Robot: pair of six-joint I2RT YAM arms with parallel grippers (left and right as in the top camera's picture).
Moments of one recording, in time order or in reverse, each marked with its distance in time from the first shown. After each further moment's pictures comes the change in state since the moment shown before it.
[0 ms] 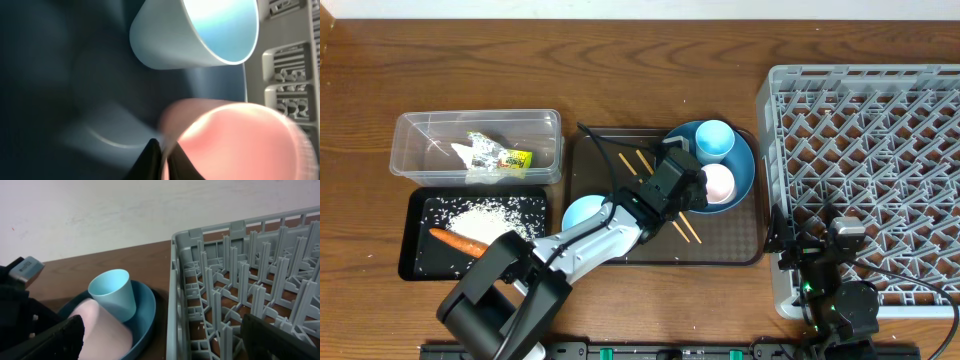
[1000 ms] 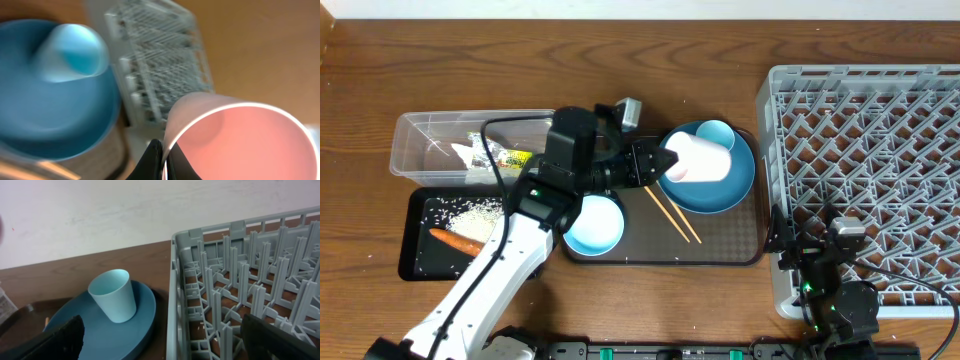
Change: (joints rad) left arm 0.355 -0.399 0.004 -0.109 0.743 0.135; right arm 0.000 0.000 0.000 0.000 0.000 0.000
